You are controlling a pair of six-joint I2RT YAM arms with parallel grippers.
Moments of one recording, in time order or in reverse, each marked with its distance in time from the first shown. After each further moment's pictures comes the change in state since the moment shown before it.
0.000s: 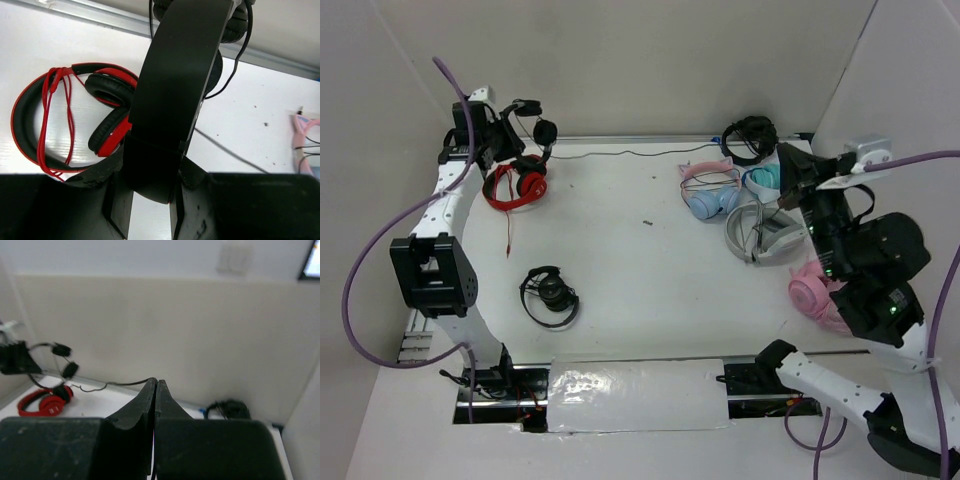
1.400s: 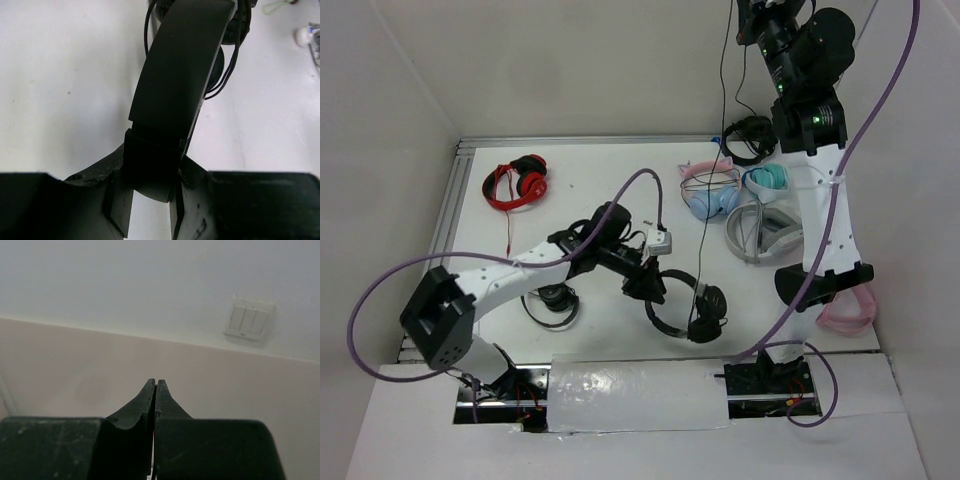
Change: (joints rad) left arm -0.851 -0.214 -0.549 0.121 0.767 0.491; right arm -0.346 1.044 1.185 -0.024 -0.439 0.062
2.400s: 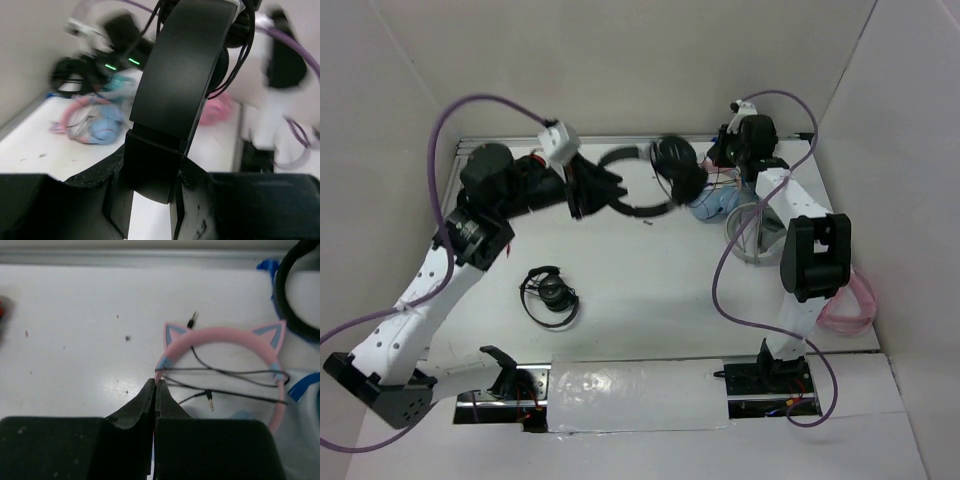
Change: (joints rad) left arm 0.200 -0.438 0.264 0.018 -0.262 -0.250; right arm -0.187 0.061 -0.993 0.205 -0.182 0.279
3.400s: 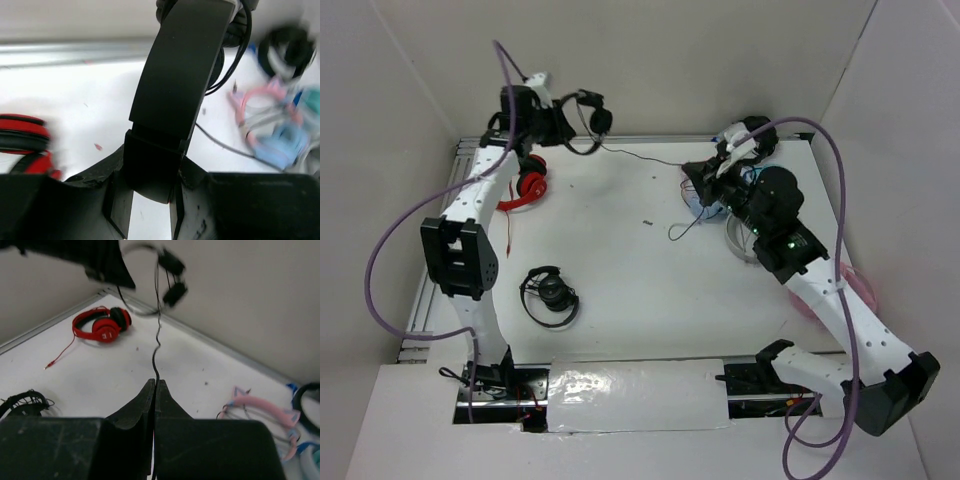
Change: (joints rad) left arm 0.497 0.823 0.558 -0.144 -0.374 -0.212; right arm 0.396 -0.821 -0.470 0.069 0.108 -0.203
